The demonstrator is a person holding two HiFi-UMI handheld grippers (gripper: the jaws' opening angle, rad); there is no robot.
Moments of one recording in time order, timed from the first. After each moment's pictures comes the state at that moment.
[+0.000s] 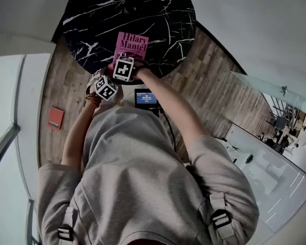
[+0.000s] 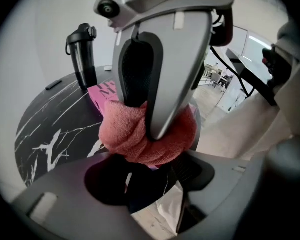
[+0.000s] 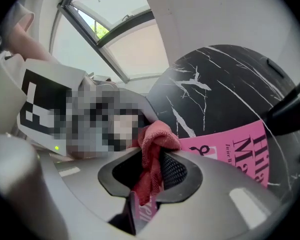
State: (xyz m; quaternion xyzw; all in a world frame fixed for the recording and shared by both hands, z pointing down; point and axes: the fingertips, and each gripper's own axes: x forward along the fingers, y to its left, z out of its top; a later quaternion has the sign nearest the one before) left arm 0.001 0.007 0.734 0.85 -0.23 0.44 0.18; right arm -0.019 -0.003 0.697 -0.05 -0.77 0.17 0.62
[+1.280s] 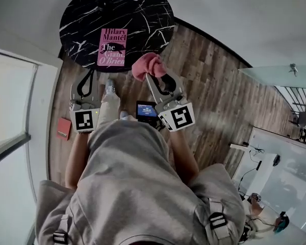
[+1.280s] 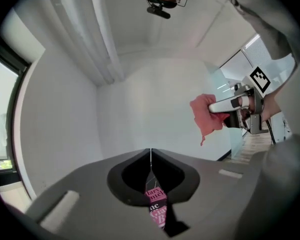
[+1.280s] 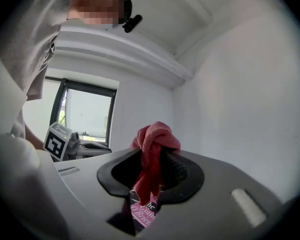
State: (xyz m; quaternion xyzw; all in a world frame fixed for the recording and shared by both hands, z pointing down) left arm 0.014 0.106 0.339 0.84 -0.53 0.09 -0.06; right arm 0.190 0.132 0.287 0.46 -0.89 -0.01 0.02
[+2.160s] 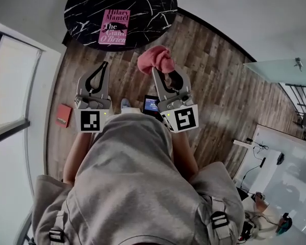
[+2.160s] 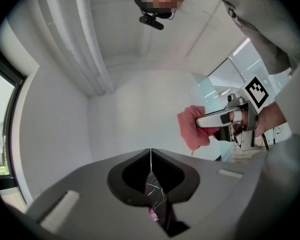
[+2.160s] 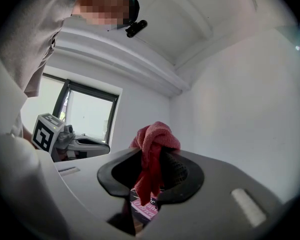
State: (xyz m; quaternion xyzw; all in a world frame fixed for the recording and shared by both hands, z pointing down) left arm 0.072 0.223 0.305 0.86 -0.49 0.08 -0.11; right arm 0.213 0.237 0.276 0.49 -0.87 -0.05 0.00
